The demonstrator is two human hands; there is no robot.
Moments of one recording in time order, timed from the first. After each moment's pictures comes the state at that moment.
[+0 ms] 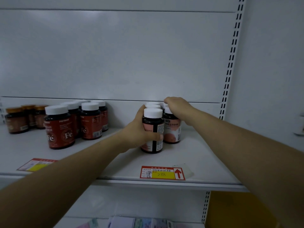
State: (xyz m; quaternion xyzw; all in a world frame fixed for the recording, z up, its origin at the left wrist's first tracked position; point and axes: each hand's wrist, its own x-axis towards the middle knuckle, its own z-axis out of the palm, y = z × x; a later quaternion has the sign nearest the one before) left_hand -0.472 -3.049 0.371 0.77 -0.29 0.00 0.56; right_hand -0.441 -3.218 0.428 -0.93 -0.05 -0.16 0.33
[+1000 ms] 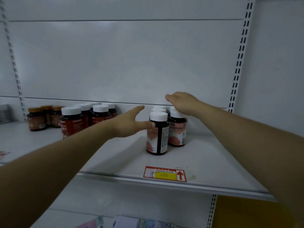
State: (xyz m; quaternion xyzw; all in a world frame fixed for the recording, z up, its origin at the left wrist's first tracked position) left_hand -0.486 -3.012 0.411 0.92 -0.18 0.04 0.35; right_hand -0.444 -3.223 0.455 -0.95 -0.09 -0.17 0.26
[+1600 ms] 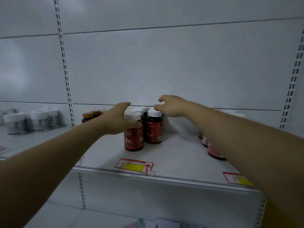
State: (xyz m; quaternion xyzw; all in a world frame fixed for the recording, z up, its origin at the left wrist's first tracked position) left_hand -0.483 -2.813 0.433 0.96 -0.09 0.14 0.24; right_hand -0.425 -3.016 0.464 -0.97 -0.15 -0.13 0.15
